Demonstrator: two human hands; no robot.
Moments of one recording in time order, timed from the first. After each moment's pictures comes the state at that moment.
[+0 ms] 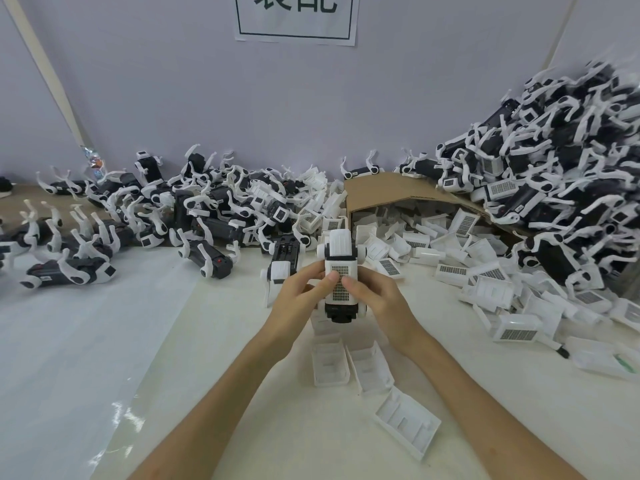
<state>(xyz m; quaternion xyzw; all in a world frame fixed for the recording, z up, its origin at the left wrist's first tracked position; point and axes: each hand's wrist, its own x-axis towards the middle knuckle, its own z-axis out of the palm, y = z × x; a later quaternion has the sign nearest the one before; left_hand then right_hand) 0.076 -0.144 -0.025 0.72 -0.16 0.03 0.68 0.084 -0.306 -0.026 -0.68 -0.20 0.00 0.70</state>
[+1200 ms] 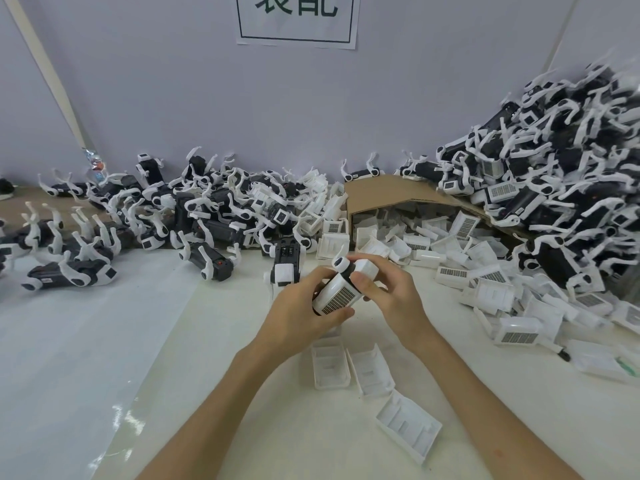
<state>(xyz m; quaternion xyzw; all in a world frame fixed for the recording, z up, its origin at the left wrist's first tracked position) 0.082 -0.137 -0.037 0.84 -0.22 0.13 0.47 0.085 -0.316 -0.019 -0.73 -0.20 -0.12 0.64</state>
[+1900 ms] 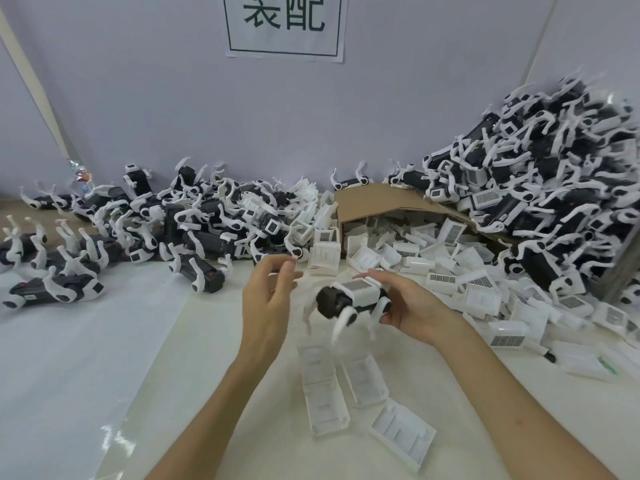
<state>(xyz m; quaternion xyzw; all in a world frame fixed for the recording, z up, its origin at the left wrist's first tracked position) 0.081 -0.134 -0.021 0.68 -0.09 0.25 0.68 0.104 -0.355 -0.001 -0.63 0.00 0.18 0.75</state>
